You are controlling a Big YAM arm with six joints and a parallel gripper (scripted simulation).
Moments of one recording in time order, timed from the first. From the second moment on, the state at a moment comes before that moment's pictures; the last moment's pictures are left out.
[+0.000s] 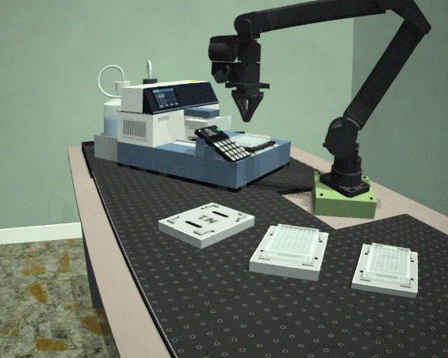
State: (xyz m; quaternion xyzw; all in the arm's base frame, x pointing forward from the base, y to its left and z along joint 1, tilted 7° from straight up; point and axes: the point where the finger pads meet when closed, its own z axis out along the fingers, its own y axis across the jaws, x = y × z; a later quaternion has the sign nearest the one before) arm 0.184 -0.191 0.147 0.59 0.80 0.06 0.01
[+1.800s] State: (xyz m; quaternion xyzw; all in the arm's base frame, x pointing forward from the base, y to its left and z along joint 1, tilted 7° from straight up) arm 0.188 -0.192 0.089 0.52 0.84 -0.03 0.15
